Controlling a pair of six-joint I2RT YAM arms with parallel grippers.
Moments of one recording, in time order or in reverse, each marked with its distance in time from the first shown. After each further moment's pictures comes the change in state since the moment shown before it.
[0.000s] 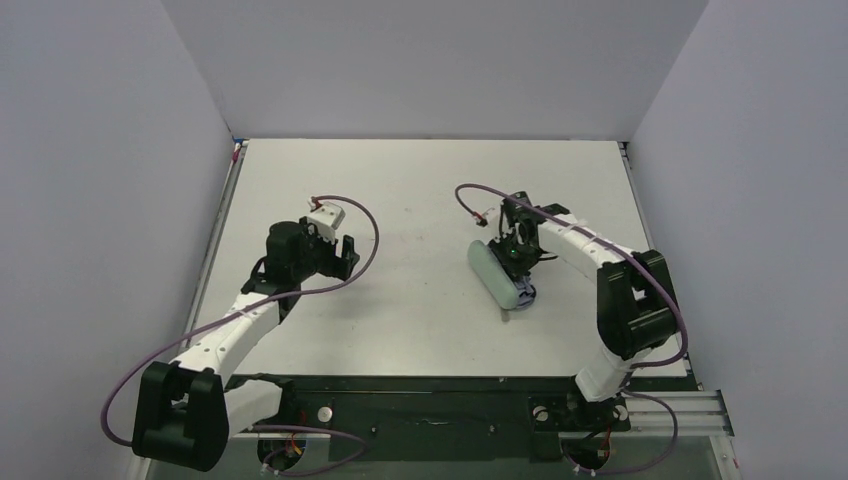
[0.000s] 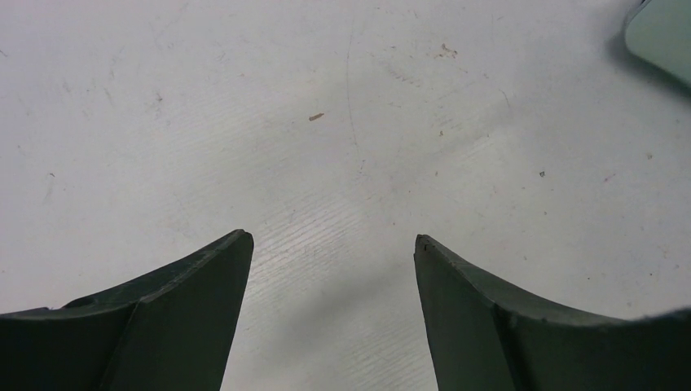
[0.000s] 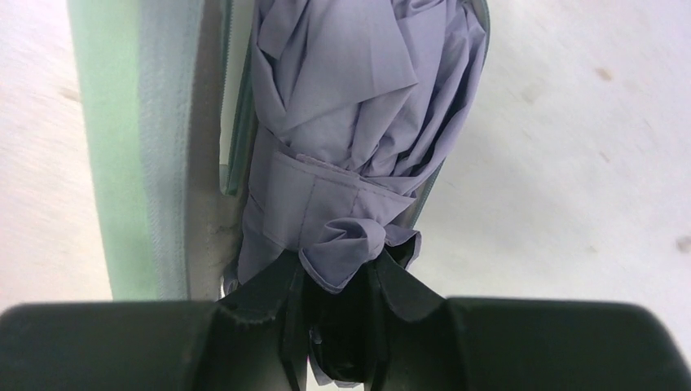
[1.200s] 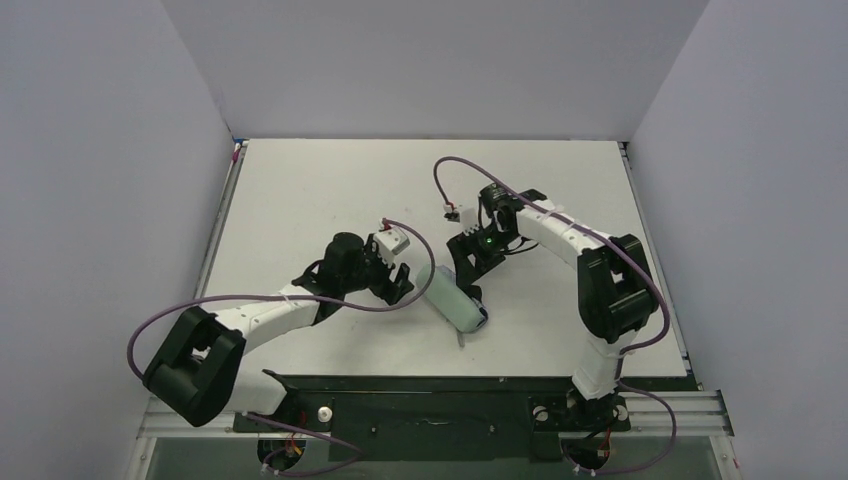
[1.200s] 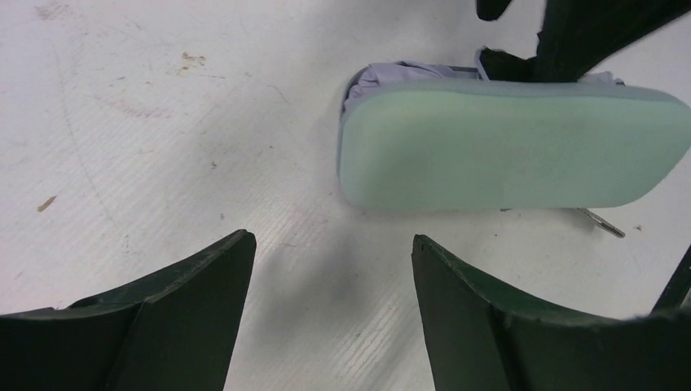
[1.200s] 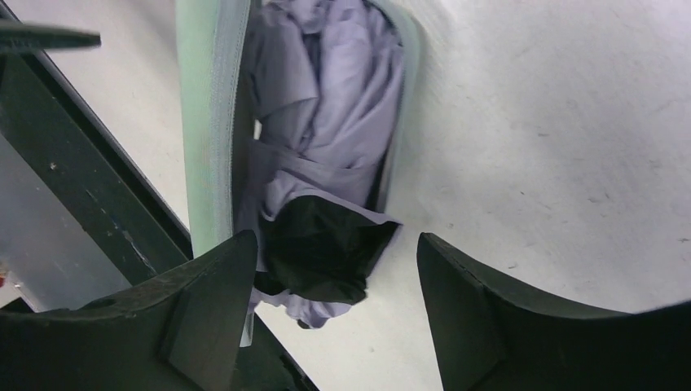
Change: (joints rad) left arm -0.375 0.253 0.018 0.168 0.058 -0.002; right arm 0.014 0.151 0.198 -0.133 -0.521 0.032
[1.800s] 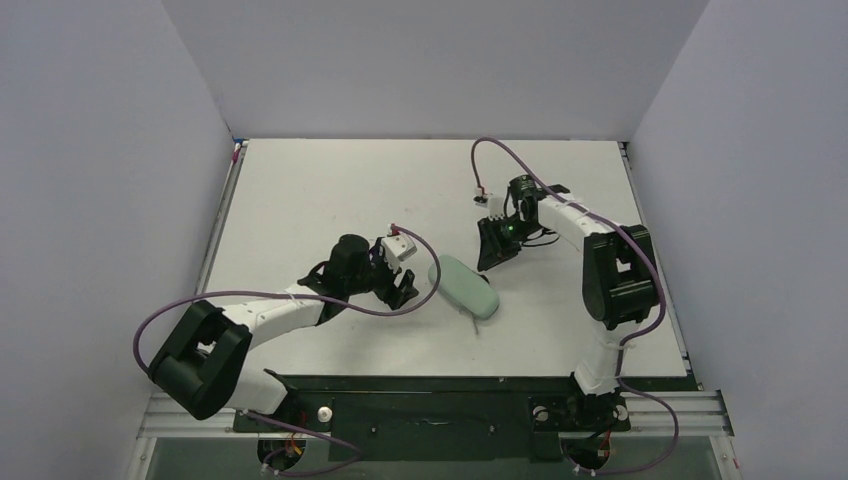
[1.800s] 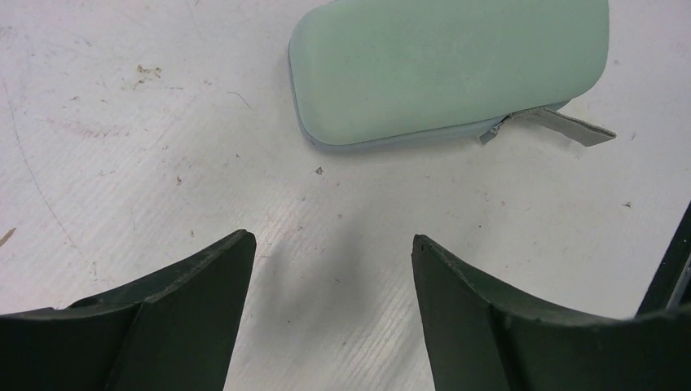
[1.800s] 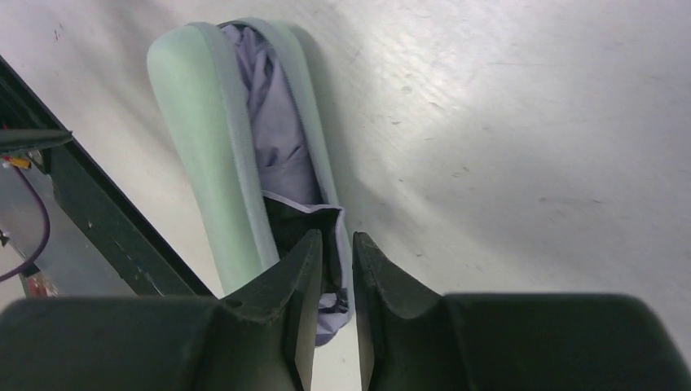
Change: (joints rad) left arm -0.011 0.016 0.000 0.021 0.050 0.042; right arm -0.175 0.048 0.000 0.079 -0.051 0.079
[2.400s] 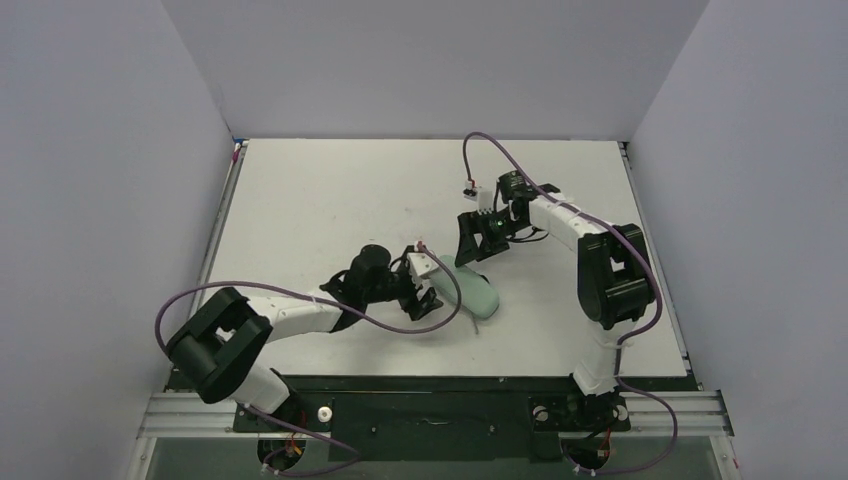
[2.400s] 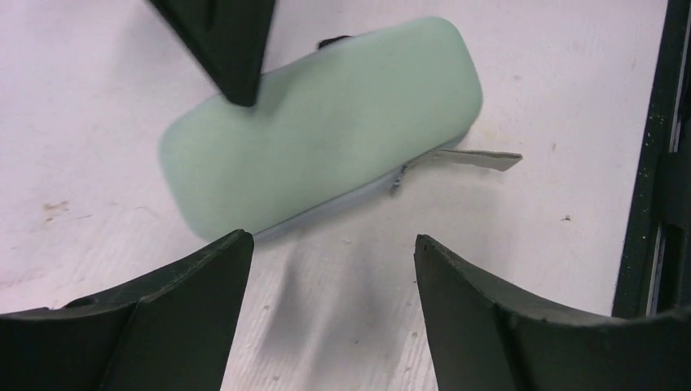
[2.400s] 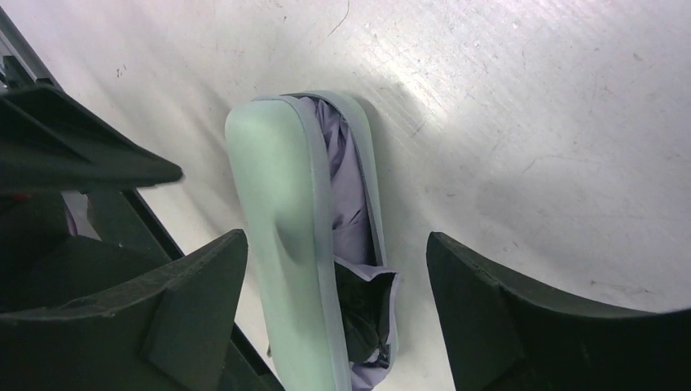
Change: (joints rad) left arm -0.185 0.148 0.000 0.244 0.034 0.063; right arm 0.071 0.015 0.012 0.122 -0.055 0.095
